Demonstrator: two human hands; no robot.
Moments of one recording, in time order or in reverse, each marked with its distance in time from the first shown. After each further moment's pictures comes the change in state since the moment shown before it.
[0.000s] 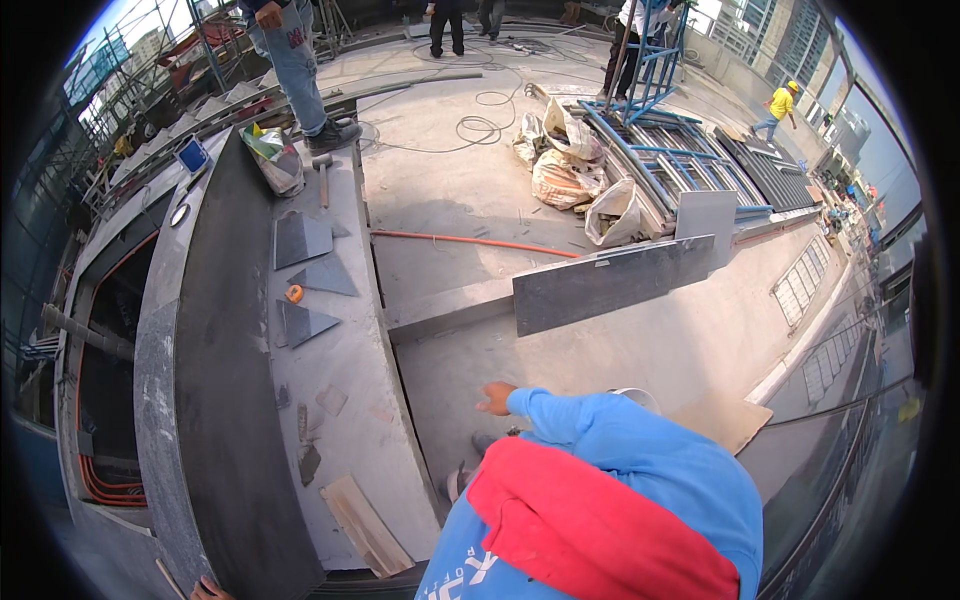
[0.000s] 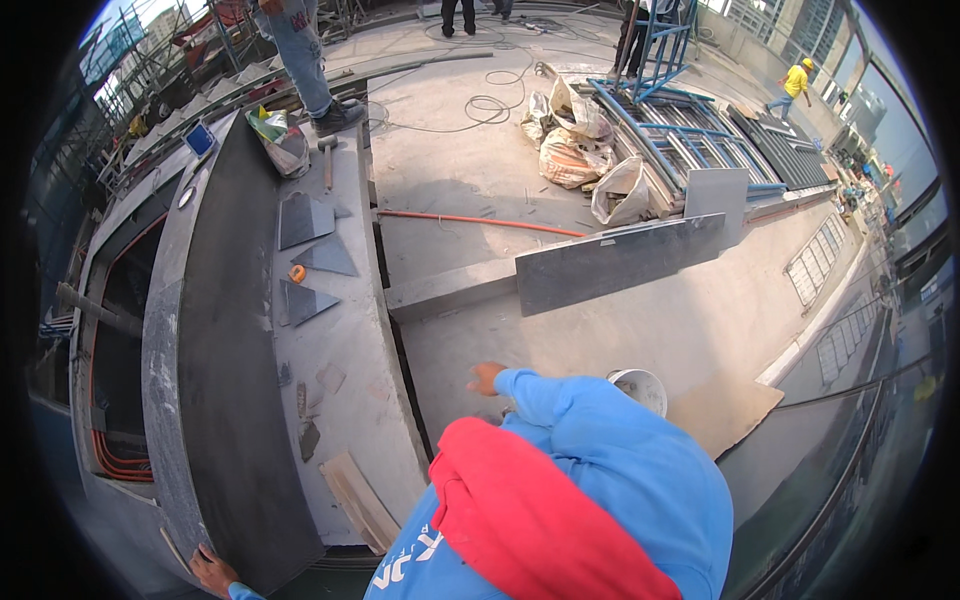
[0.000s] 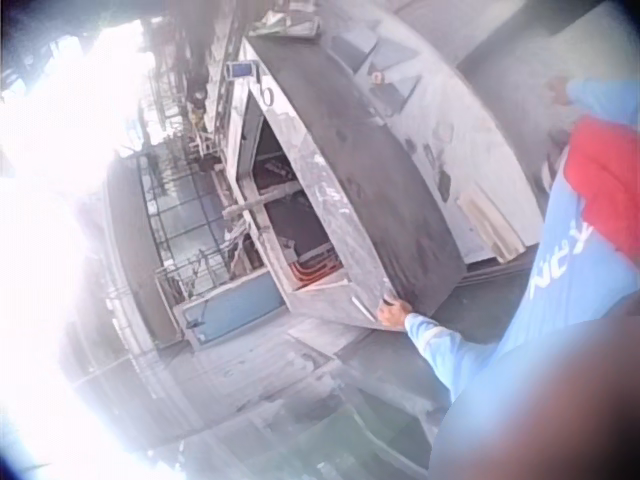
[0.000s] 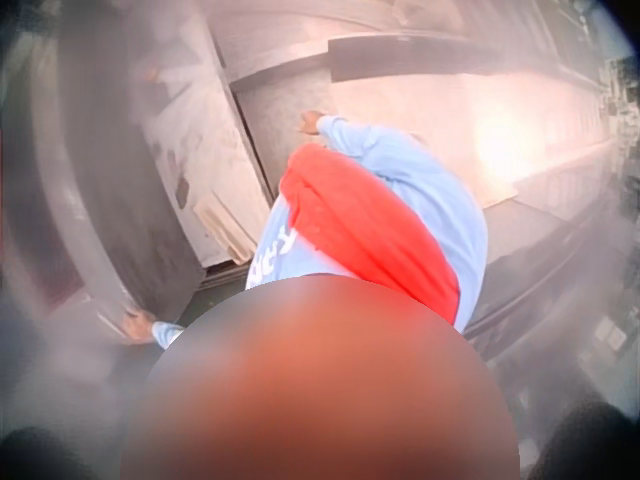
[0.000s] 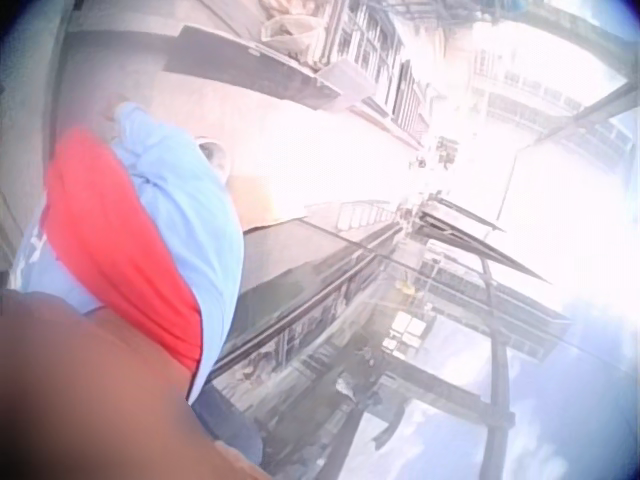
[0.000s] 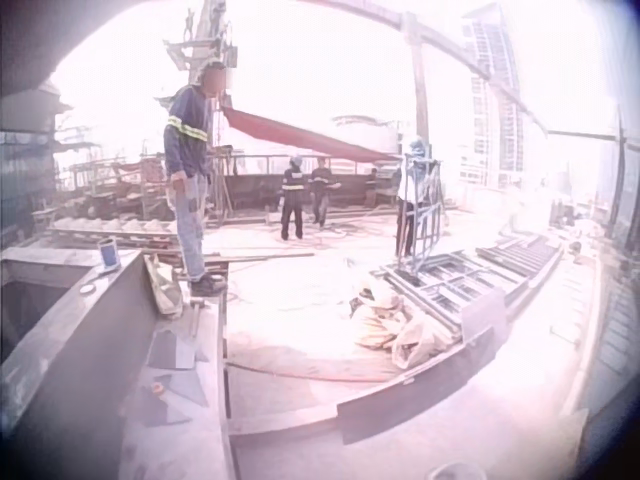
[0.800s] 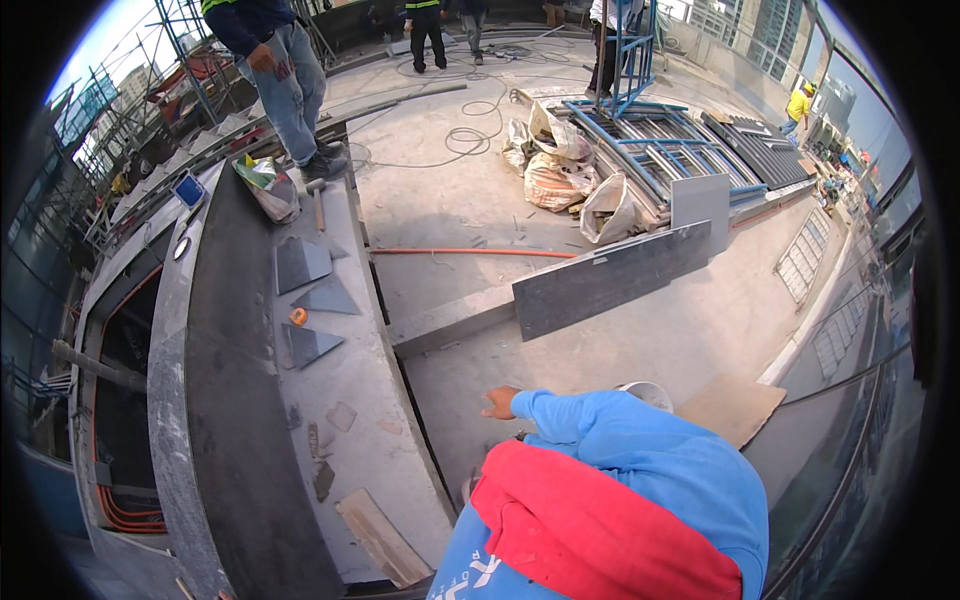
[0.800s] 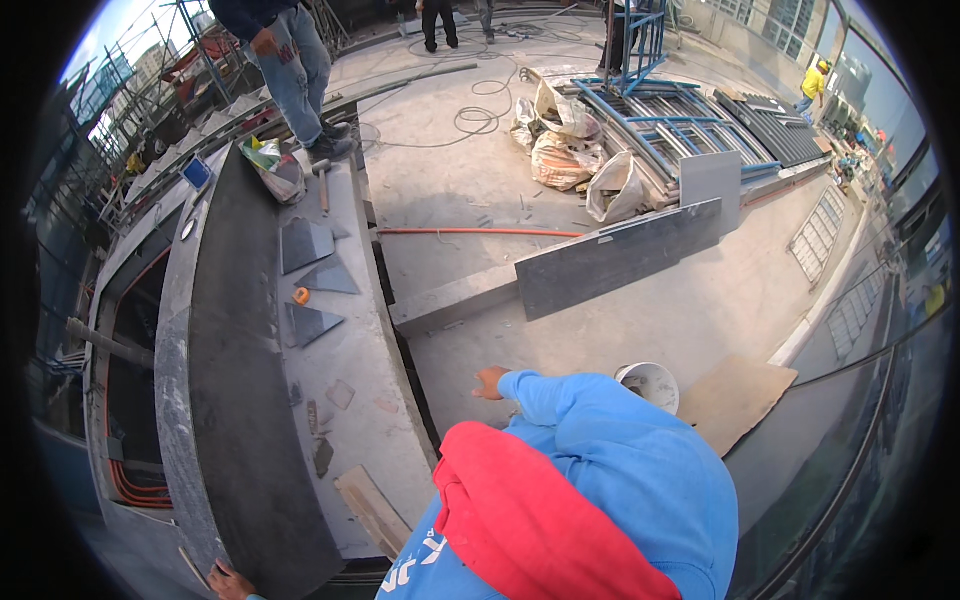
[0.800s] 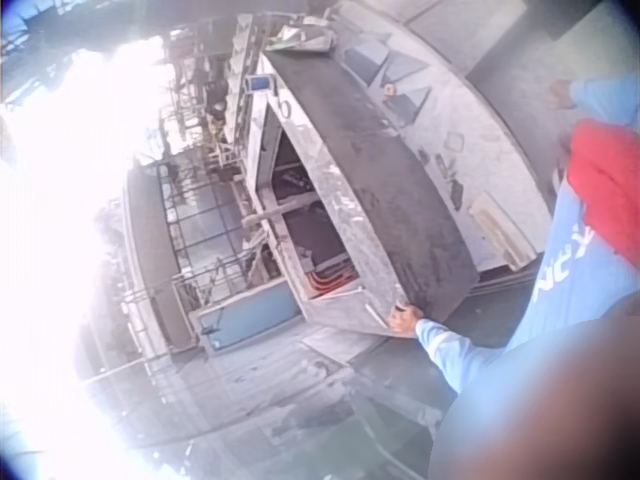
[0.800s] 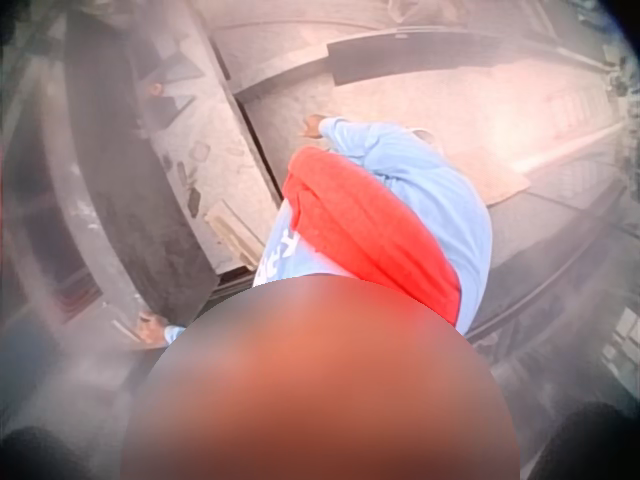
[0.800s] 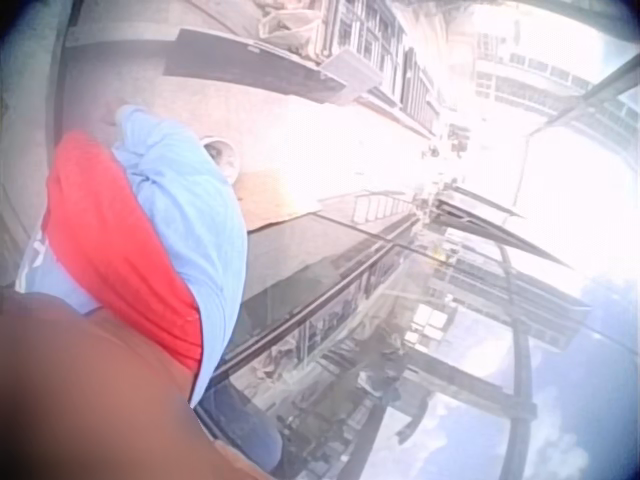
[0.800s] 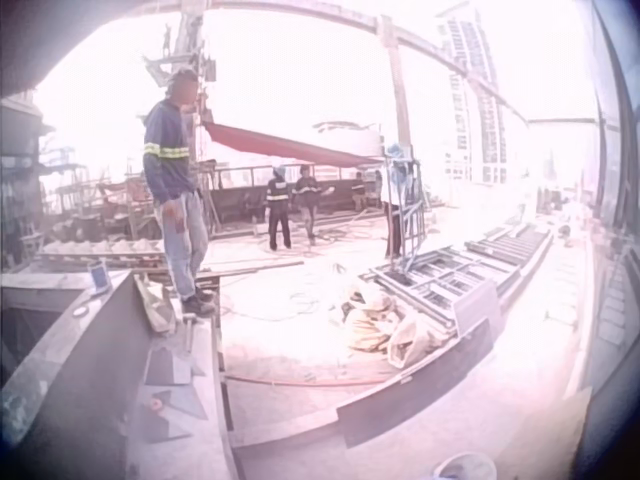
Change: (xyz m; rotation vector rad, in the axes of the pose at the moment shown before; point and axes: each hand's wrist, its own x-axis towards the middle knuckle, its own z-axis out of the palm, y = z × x) left_hand -0.010 0.023 -0.041 0.083 -0.045 -0.033; right_hand -0.016 -0.011 -0.010 0.005 0.002 -0.004
